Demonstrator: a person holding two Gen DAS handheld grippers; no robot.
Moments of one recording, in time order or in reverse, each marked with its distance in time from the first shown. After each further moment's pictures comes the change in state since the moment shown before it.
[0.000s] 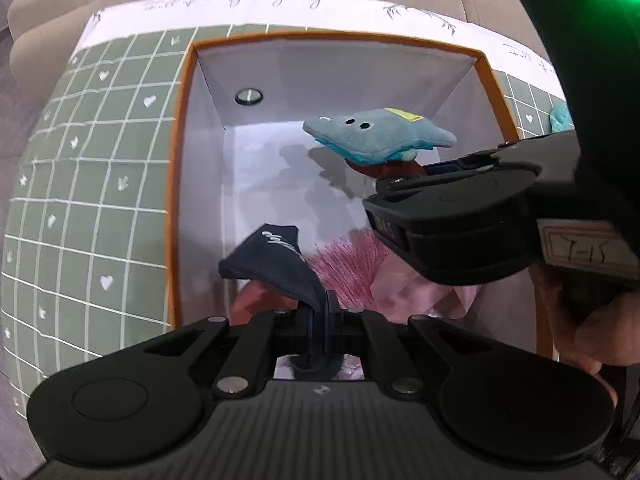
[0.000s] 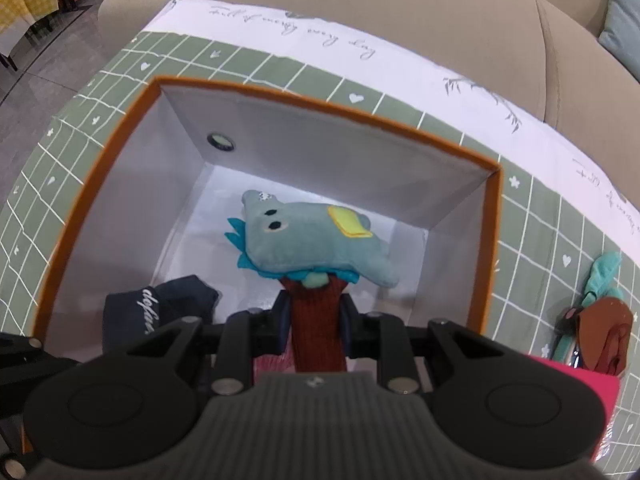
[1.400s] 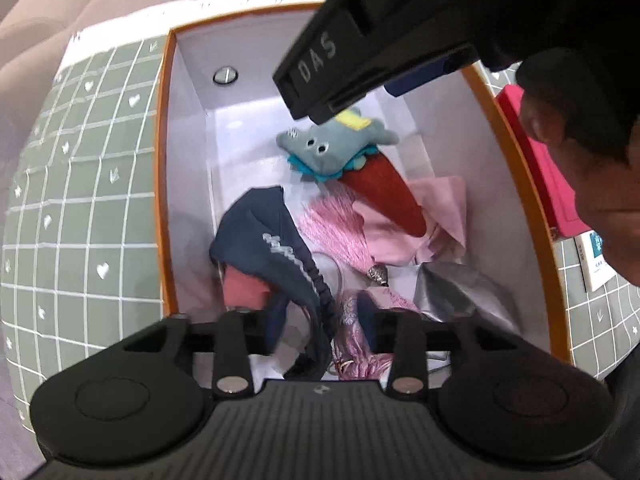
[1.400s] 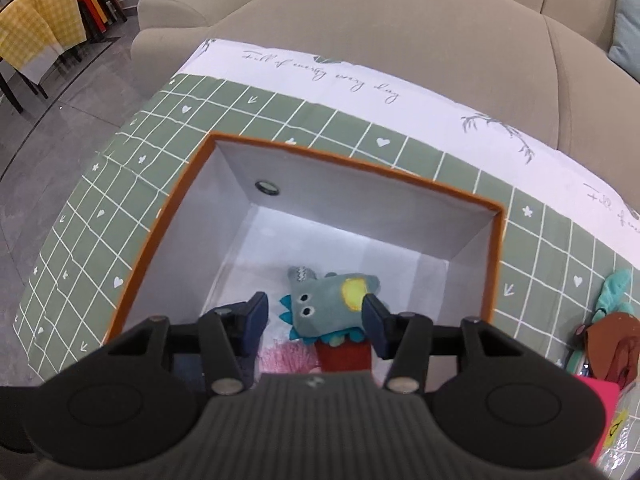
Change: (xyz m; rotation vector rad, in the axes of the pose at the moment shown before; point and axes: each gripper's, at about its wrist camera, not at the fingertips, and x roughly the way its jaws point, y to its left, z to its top) left arm -0.012 -0.008 -0.043 0.142 -0.047 -0.005; right arm -0.044 0.004 0.004 0.017 -0.102 0.100
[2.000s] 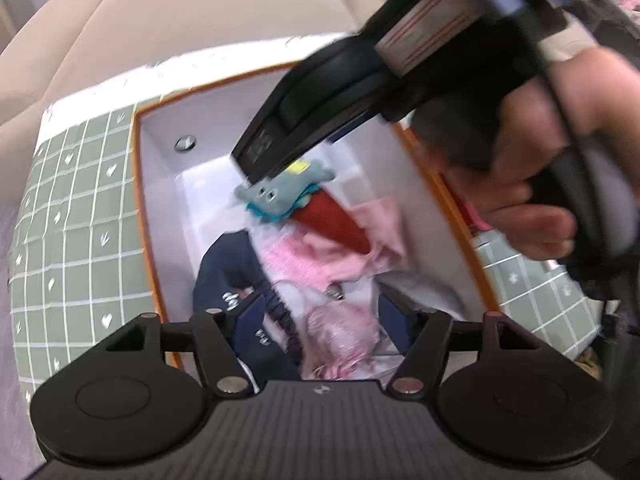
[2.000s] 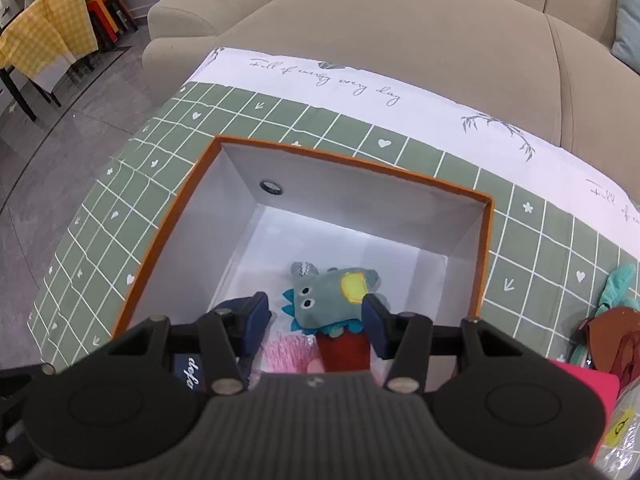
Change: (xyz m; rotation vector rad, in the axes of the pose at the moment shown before) left arm -0.050 -0.024 -0.005 0.157 -0.114 -0.058; right arm -0.011 -0.013 -0.010 -0.001 -0.018 0.047
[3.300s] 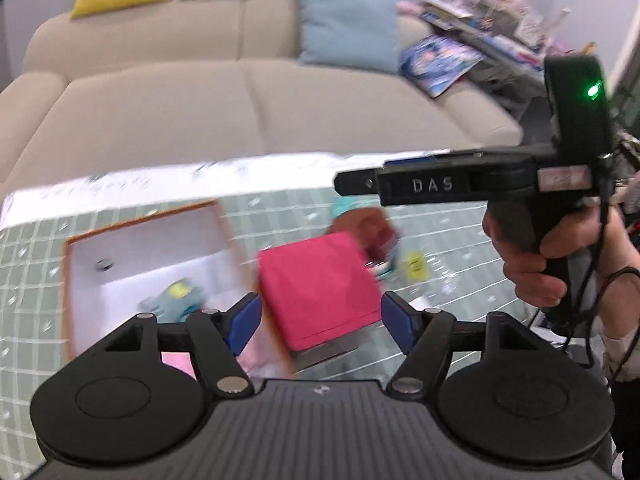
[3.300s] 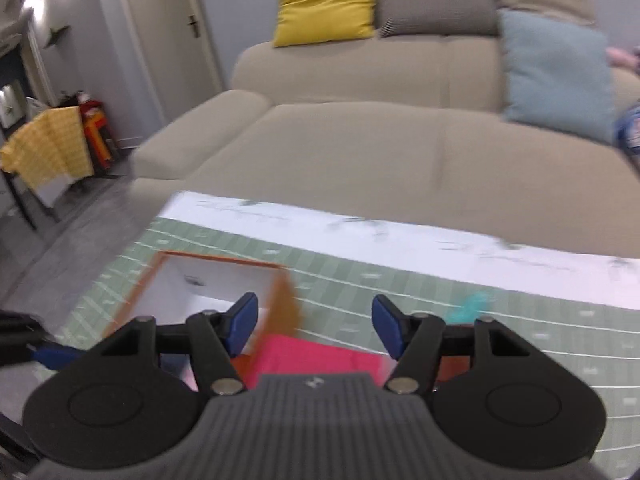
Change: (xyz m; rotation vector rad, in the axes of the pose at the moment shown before) left arm -0.081 -0.110 0.017 0.014 -0.328 -0.157; right arm -0.182 -0.153 -0.101 0.101 -0.426 -0.048
